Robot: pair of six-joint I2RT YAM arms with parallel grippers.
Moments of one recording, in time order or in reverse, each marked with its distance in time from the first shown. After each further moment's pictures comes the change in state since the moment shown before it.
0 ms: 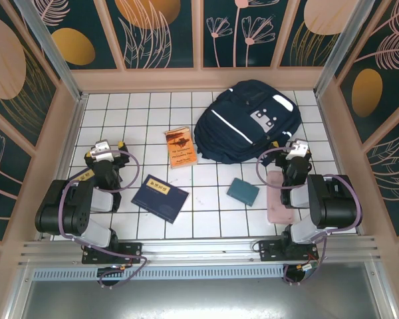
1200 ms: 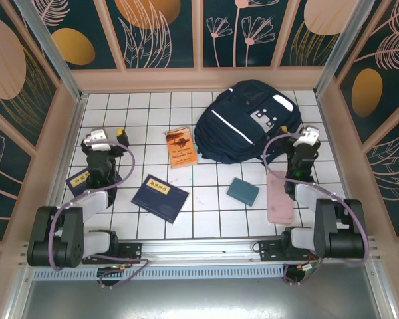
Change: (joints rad) left arm 0.001 -0.289 0.162 -0.353 0.101 -0.032; right arm 0.008 -0.278 0.206 -0.431 0.117 0.106
